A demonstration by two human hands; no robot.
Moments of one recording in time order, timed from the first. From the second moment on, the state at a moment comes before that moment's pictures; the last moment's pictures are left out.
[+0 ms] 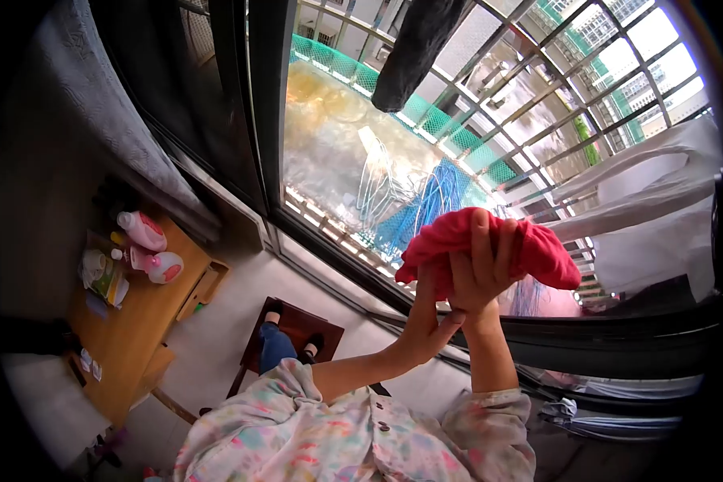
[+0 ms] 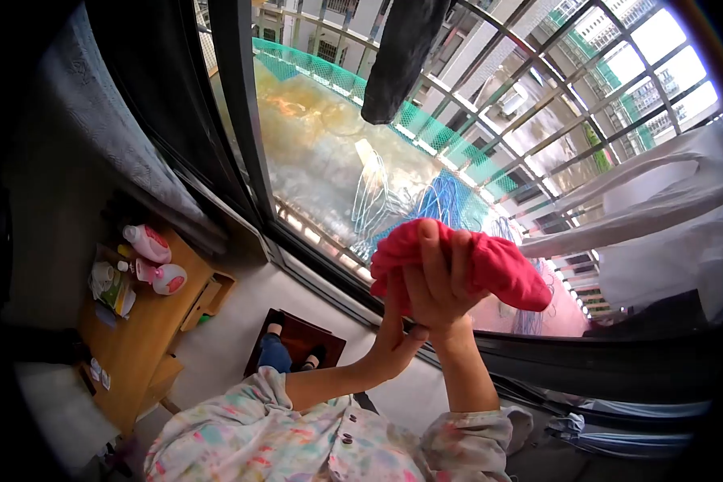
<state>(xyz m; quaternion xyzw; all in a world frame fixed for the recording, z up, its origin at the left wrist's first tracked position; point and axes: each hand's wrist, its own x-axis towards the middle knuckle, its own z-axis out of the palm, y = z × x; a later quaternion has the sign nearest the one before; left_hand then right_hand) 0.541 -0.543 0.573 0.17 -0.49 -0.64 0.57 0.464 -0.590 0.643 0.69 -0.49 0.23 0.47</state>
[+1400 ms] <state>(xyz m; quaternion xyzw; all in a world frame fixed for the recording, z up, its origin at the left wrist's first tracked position) 0.530 -0.563 0.608 0.11 -0.21 -0.86 0.45 0.418 -0.486 0.617 0.72 -0.54 0.23 0.37</state>
